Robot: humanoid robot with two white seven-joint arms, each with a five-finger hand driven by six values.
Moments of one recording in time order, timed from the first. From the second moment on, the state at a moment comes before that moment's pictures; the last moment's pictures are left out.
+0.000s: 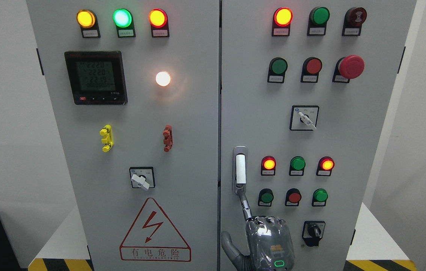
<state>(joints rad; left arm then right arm) -0.08 -0.11 0.00 0.00 0.08 -0.07 -0.06 -0.25 0.14 0.31 -1.71 1.45 0.14 -0.13</state>
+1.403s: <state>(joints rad) -0.08 -0.11 0.00 0.00 0.08 -0.07 -0.06 -0.24 0.14 0.29 -1.82 1.45 0.14 -0.12</state>
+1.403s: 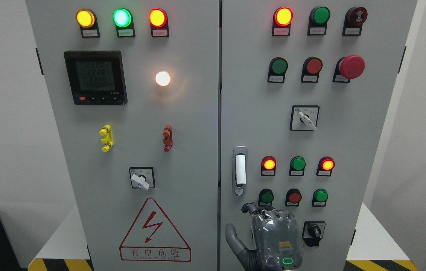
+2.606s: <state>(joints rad) -0.08 -0.11 0.00 0.00 0.08 -0.07 -0.06 -0.39 0.14 0.27 -1.83 1.45 0.18 -0.04</state>
